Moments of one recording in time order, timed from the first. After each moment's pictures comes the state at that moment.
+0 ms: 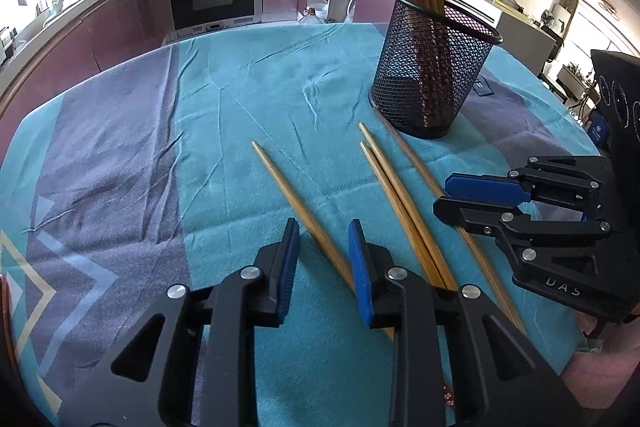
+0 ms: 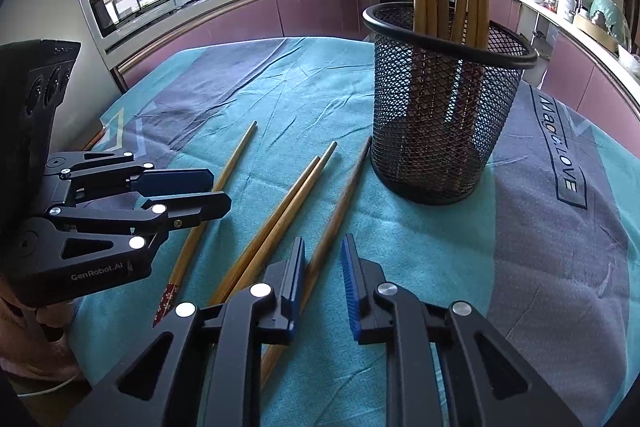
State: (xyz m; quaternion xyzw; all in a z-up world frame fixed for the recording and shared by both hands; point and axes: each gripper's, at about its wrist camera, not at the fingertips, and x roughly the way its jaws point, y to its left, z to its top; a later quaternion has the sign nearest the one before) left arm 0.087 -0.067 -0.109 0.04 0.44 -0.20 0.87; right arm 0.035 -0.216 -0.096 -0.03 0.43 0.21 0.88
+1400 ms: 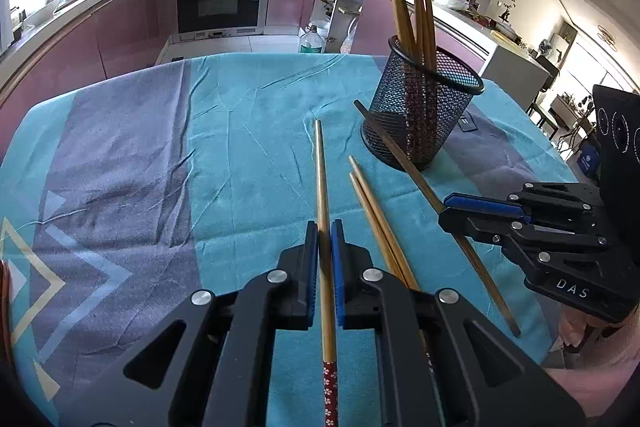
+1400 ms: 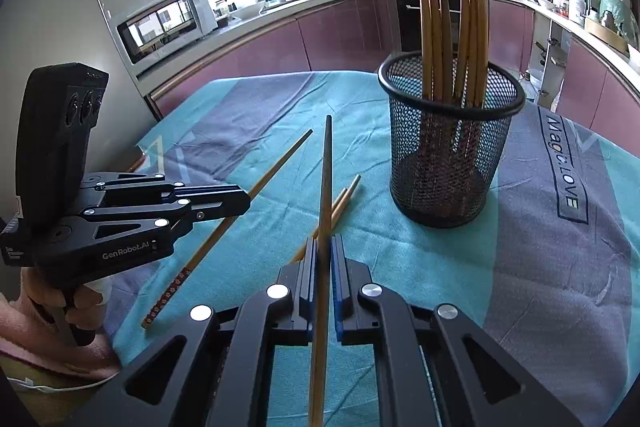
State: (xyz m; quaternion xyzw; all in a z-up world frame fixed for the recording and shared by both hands) left arm 0.076 -0.054 -0.080 -0.01 0.42 -0.21 0.88; right arm 0.021 -0.229 -0.064 0.01 0.40 0.26 0.88
